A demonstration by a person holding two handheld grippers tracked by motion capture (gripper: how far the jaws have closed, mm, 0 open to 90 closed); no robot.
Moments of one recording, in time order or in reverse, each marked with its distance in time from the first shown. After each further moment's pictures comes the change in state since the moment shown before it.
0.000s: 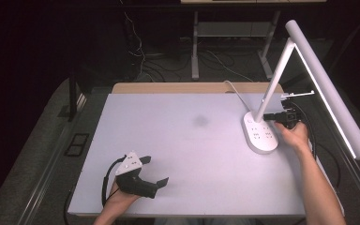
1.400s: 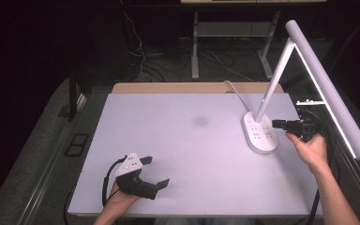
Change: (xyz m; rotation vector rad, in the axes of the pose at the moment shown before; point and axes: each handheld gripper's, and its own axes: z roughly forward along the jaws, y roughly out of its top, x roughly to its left) left arm -0.003 0.001 0.000 -0.016 -0.023 0.009; right arm 0.051 -0.033 -0.082 -0.101 0.013 -0.027
